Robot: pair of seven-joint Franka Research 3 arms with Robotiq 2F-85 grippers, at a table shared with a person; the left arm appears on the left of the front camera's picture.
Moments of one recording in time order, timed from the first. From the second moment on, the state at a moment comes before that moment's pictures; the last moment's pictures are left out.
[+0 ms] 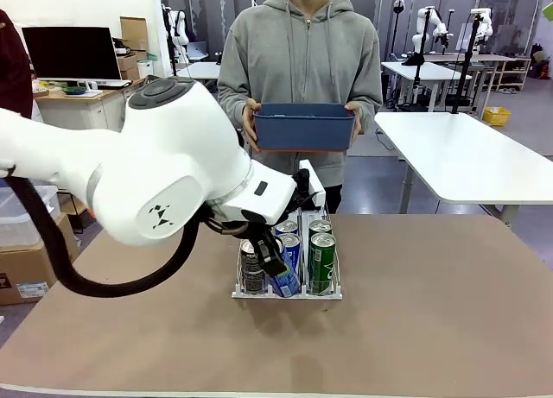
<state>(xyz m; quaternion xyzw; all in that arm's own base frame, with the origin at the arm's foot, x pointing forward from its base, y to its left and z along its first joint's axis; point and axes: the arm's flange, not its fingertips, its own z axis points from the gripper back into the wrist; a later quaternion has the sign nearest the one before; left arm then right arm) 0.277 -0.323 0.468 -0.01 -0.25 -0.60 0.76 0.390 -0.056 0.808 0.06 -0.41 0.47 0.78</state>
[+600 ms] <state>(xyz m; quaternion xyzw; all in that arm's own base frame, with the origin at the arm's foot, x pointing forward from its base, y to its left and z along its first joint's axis) 0.289 -0.330 0.464 -0.01 -0.24 -0.60 0.76 0.390 -0.056 0.808 0.06 -0.41 0.47 0.78</state>
